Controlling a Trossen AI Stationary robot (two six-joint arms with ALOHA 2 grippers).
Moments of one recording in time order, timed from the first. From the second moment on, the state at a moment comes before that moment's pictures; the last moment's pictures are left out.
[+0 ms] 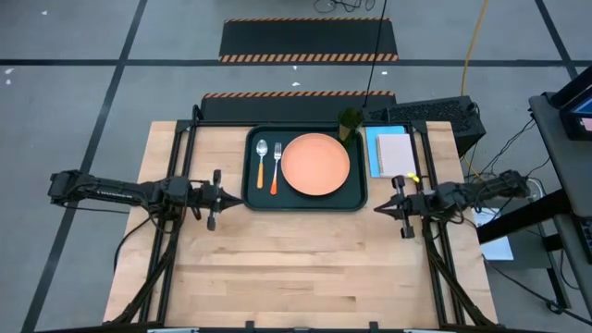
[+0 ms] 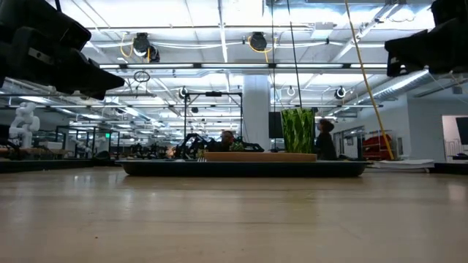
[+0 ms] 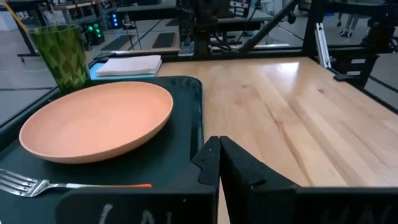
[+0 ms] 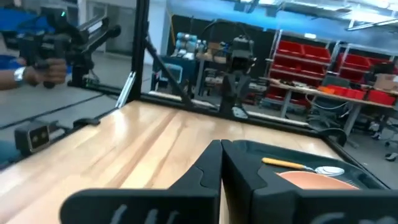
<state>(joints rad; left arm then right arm) -0.01 0.48 0.05 0.27 0.03 0.05 0.28 0.00 0.02 0.03 0.13 -0.18</state>
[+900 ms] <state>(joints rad) -0.01 0.48 0.05 0.30 0.03 0.07 0.08 0.00 0.02 0.00 0.01 -0.13</state>
